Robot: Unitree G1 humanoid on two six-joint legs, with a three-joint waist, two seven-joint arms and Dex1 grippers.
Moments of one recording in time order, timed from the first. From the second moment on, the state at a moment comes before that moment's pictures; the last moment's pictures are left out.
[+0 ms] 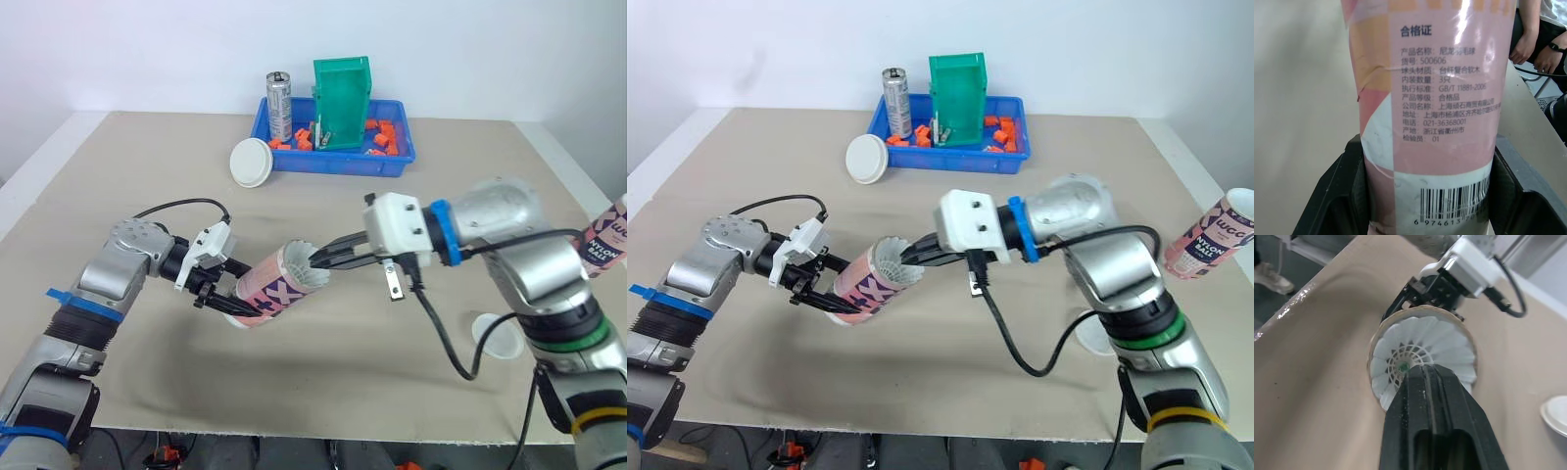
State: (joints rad) left arm -0.69 0.73 -0.26 0.25 -0.38 0.23 -1.62; right arm -0.88 -0.69 0.32 -0.26 0.31 0.35 1.29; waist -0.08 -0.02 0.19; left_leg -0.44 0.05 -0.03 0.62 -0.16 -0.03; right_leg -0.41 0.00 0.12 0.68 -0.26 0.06
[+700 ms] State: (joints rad) left arm -0.68 0.74 -0.24 0.27 -0.35 0.24 -1.61; right arm -1.15 -0.36 0.58 0.23 0.03 0.15 1.46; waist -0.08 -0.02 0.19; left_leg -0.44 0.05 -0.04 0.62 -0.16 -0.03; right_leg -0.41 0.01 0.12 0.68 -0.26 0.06
